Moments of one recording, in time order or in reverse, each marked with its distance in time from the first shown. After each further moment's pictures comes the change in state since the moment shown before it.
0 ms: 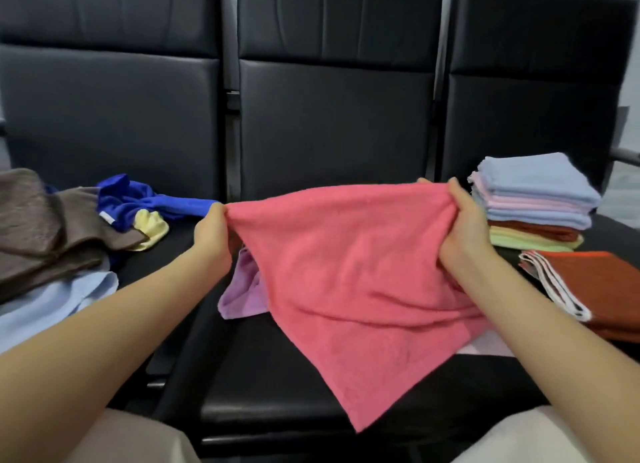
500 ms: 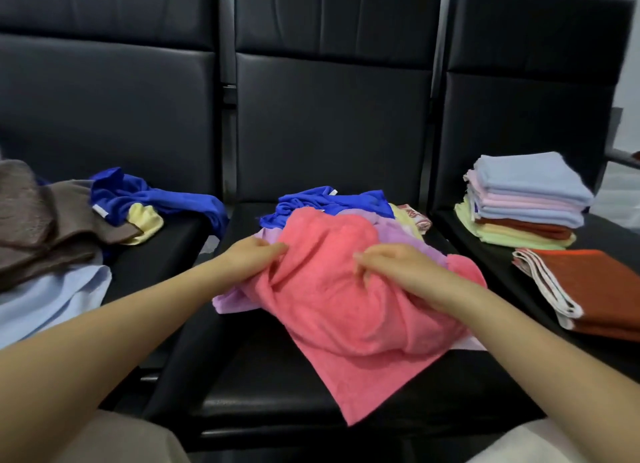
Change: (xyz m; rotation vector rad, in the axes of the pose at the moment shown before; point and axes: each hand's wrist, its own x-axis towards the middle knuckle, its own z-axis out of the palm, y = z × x) left_hand -0.028 -0.030 0.008 1.063 -0.370 0.113; right_hand -0.053 0.027 0.006 -1.141 -0.489 0.163
